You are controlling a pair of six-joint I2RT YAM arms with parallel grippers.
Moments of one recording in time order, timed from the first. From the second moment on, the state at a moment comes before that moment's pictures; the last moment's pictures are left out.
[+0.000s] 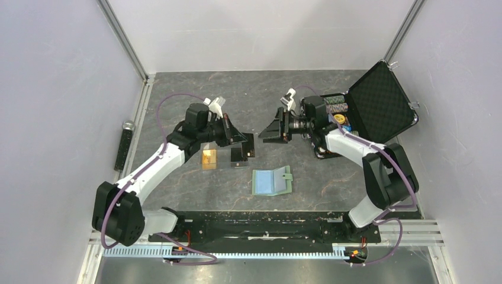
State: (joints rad) left arm -0.42 1.28 0.91 -0.20 0.51 -0.68; right arm 0.40 1.63 0.99 0.19 -0.96 0.82
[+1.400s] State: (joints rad) left arm -0.65 1.37 0.76 -0.29 0.38 -0.81; right arm 0.38 1.54 0.69 -0.12 -0.81 0.53
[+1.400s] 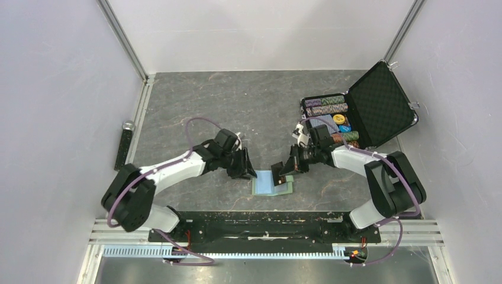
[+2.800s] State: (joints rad) left arm -0.76 1.69 0.94 -0.45 0.24 -0.72; right arm 0.34 1.69 0.70 -0.24 -0.87 0.39
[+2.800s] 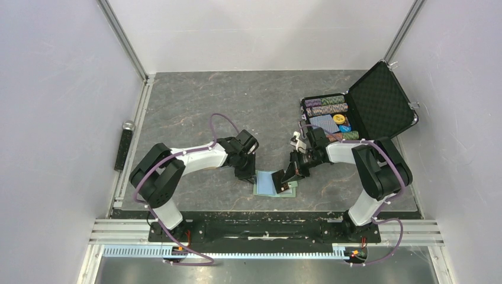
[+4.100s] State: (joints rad) left arm -0.79 1.72 0.97 -0.49 0.19 -0.70; right arm 0.40 1.64 0.60 -0.01 -0.82 0.65
